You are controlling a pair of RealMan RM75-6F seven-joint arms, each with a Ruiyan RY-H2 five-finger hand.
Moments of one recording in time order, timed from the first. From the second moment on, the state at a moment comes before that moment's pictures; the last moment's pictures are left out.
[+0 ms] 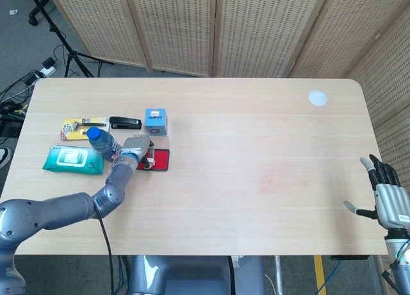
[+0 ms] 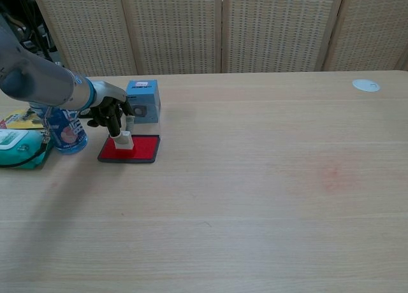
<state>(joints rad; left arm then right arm) -1.27 -1.56 -0.04 -1.20 -0.14 0.61 0.68 0.15 -1.15 0.12 -1.46 -1.40 1.36 0.20</state>
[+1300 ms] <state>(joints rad) -1.20 -1.23 0.05 -1.72 0.33 0.60 0.53 0.15 -1.16 0.11 -1.48 -1.41 1.36 0.17</state>
